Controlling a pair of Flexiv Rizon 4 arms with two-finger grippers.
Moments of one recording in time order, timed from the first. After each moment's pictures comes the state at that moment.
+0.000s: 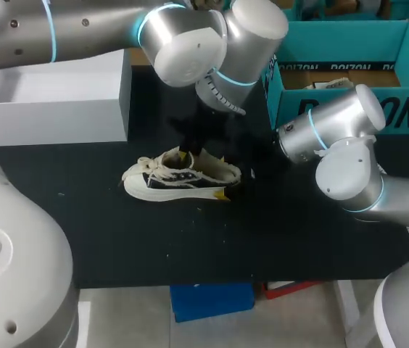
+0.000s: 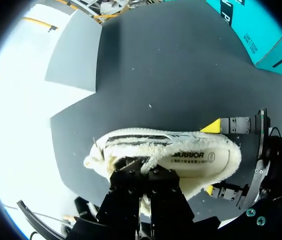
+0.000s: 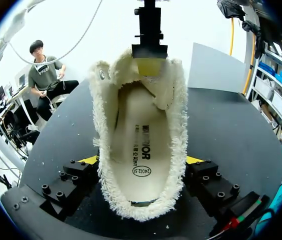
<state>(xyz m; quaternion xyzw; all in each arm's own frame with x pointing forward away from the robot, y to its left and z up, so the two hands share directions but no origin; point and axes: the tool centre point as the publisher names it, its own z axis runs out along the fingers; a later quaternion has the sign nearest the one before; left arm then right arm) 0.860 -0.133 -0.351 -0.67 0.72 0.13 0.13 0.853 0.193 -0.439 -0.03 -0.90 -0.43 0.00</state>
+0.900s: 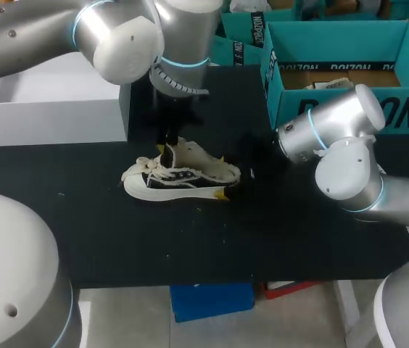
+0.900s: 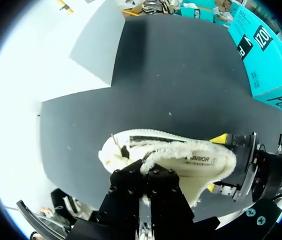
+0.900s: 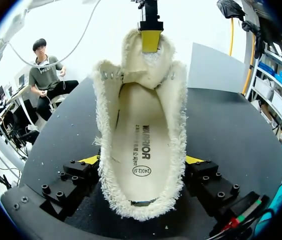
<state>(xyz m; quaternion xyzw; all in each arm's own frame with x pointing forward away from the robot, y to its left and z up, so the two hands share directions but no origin) 0.862 -0.088 -0.331 -0.74 0.67 0.05 0.07 0.854 0.194 -0.439 -0.03 -0.90 -0.43 0.00</state>
